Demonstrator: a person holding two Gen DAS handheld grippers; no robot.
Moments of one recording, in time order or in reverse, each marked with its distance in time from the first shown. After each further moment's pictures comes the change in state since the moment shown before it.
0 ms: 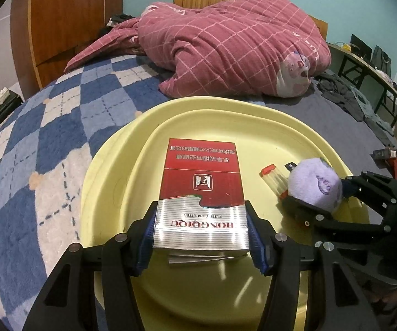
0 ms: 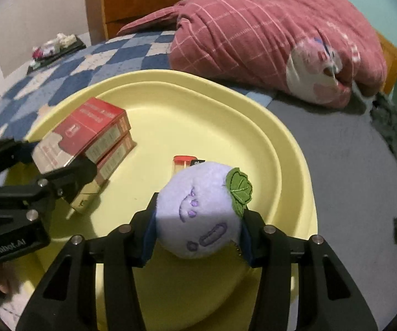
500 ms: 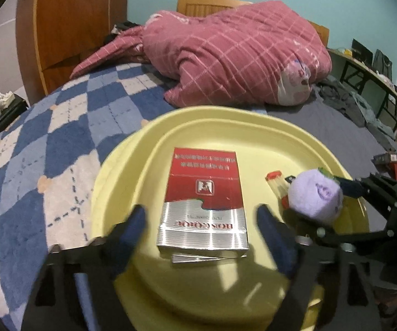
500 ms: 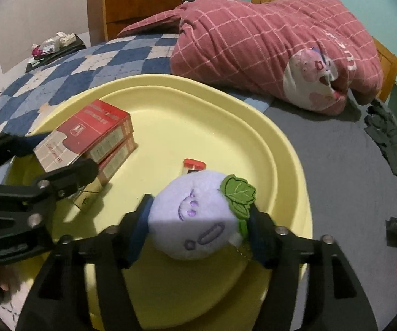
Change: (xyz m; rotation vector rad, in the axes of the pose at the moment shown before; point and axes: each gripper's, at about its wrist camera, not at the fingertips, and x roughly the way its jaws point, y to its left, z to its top) left arm -0.020 -0.004 -0.005 0.001 -0.056 0.021; right arm -0.010 0.006 0.000 -0.013 -0.019 -0.006
